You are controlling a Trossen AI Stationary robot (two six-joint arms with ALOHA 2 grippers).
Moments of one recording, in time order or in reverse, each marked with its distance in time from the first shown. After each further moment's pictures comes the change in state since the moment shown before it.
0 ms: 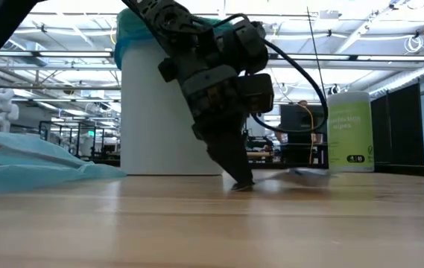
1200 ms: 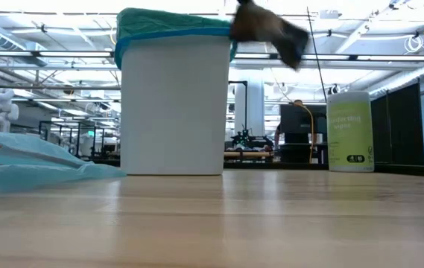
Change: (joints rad) left arm -0.293 -0.298 0.357 -0.433 -0.850 0.030; right arm 0.043 0.000 0.000 -0.080 0.009 0.026
